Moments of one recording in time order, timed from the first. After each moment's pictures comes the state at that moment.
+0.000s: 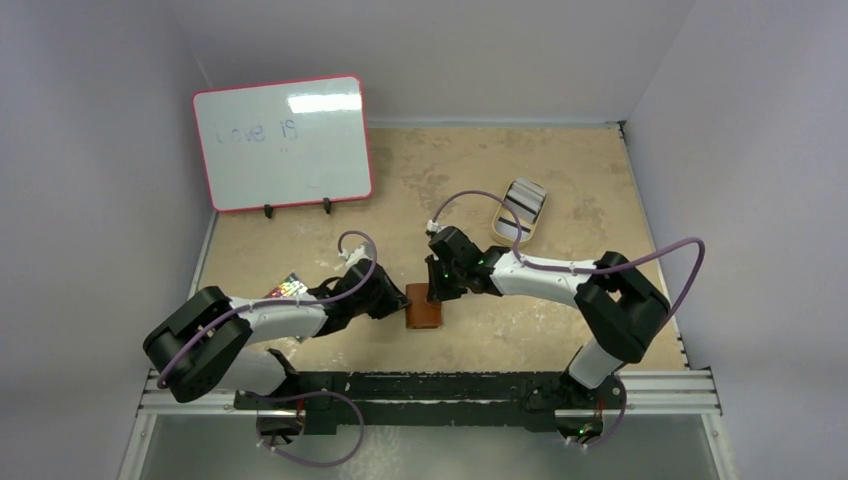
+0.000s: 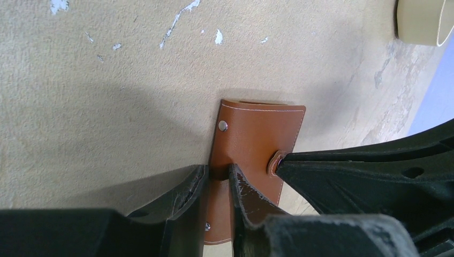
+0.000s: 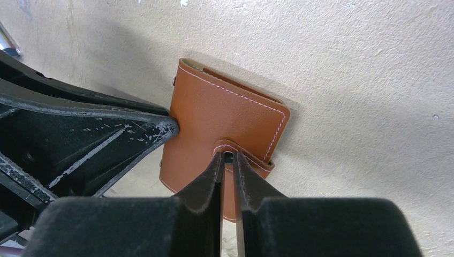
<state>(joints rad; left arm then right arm) -0.80 1.35 0.40 0.17 -0.07 -1.20 0.87 1.63 0.90 -0.27 -0.05 0.65</state>
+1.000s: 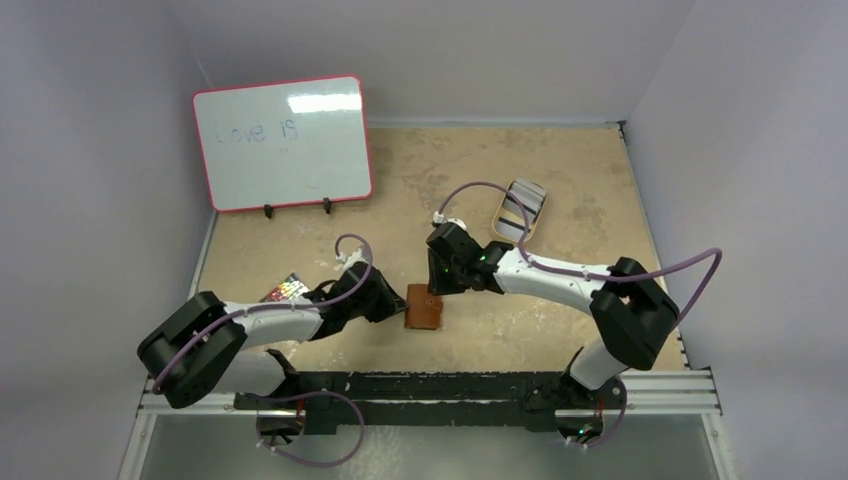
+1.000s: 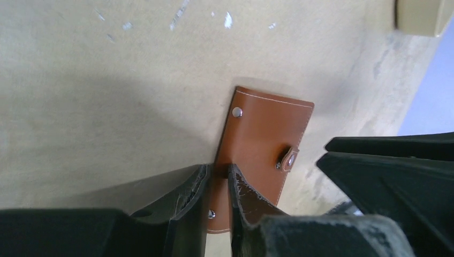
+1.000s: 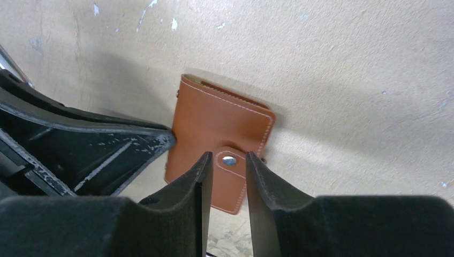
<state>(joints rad) -0.79 1.30 0.39 0.15 -0.04 -1.19 0.89 1.57 0.97 -0.39 0.10 0.72</state>
